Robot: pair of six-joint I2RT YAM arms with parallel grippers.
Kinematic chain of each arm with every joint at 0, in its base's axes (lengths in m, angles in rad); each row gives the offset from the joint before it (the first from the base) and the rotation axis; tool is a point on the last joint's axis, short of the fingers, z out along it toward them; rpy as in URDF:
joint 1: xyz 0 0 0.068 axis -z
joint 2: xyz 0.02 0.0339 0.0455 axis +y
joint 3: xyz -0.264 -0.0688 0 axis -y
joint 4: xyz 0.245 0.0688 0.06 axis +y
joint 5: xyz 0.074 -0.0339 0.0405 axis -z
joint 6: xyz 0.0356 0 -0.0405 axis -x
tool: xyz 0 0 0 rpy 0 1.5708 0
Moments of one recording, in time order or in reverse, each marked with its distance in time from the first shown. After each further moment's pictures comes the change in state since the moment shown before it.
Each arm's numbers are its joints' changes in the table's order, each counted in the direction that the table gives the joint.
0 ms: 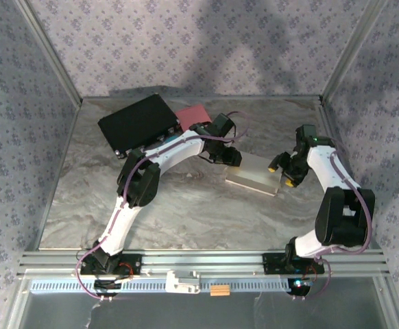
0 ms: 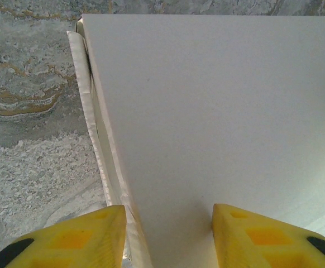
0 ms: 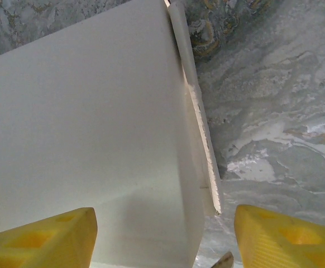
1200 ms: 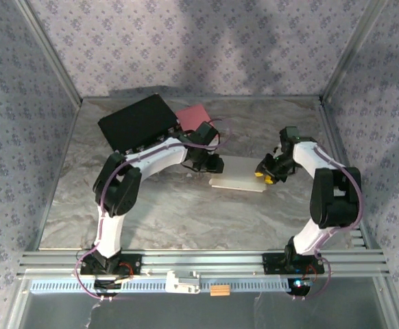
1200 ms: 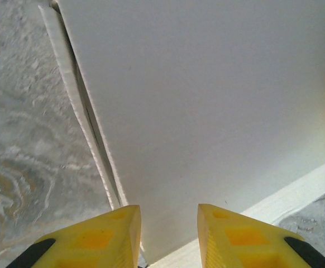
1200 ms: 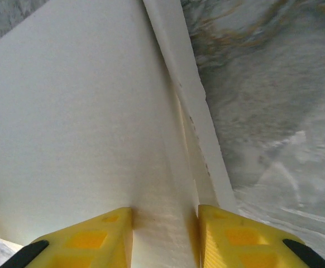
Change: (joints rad) left arm -0.031 -0.273 -0.420 -0.111 -0.057 0.087; right arm -0.122 0.186 0.016 -0.103 -0.171 0.046
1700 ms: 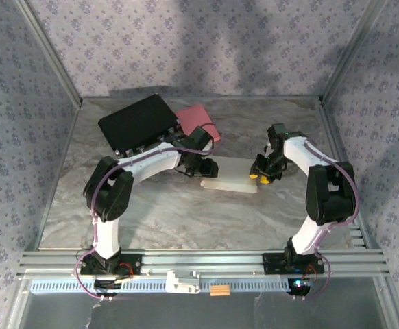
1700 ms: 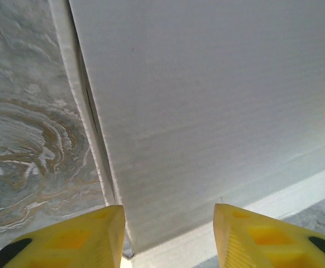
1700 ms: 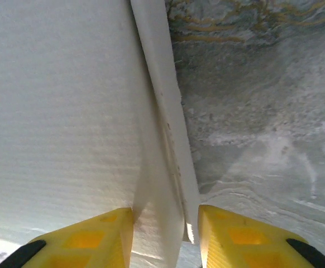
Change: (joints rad) left arm -0.013 -0.097 -0.110 -0.013 -0.057 0.036; right arm -0.088 0.034 0.079 0.100 0.099 0.068
